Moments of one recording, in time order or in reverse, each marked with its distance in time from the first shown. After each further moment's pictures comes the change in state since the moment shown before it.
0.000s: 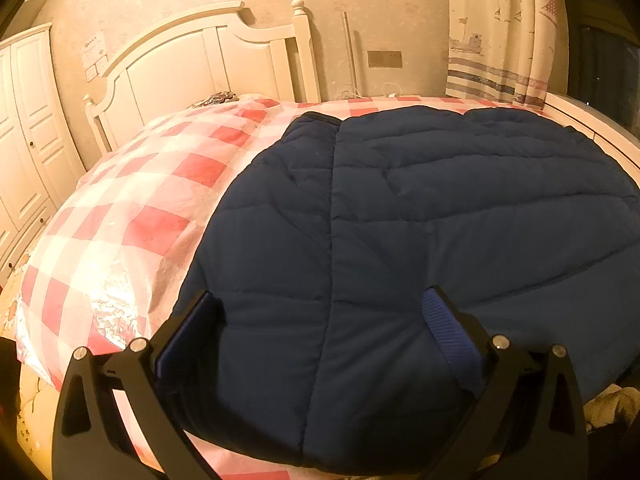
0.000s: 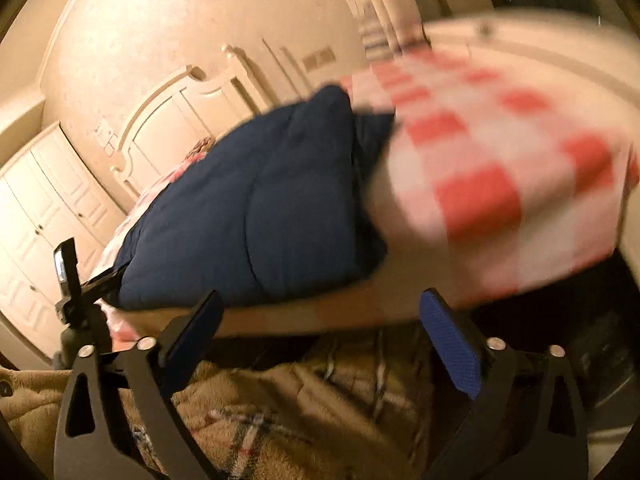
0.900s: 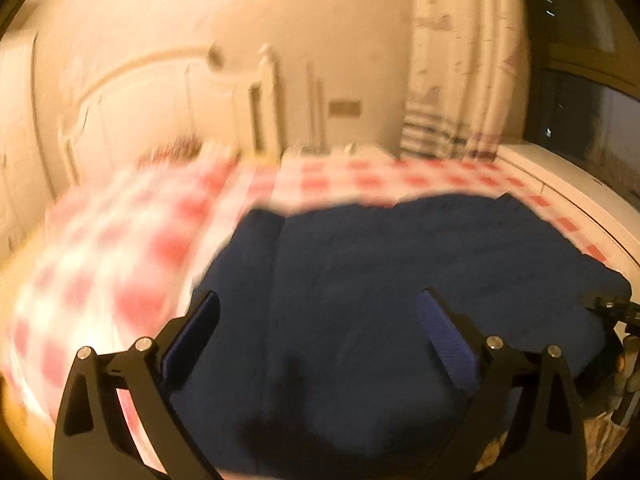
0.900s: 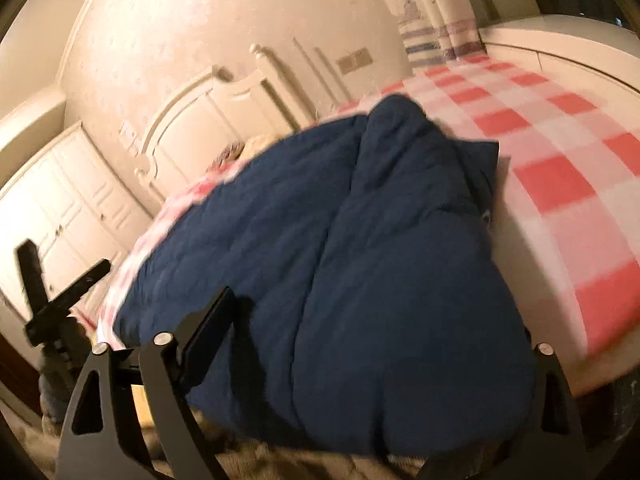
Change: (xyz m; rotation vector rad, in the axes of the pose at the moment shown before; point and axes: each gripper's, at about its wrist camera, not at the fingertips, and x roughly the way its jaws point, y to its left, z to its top) left arm -0.063 -0.023 0.074 0.030 -0.160 -0.154; right arm 0.065 0.046 0.065 -0.032 -0.059 0.074
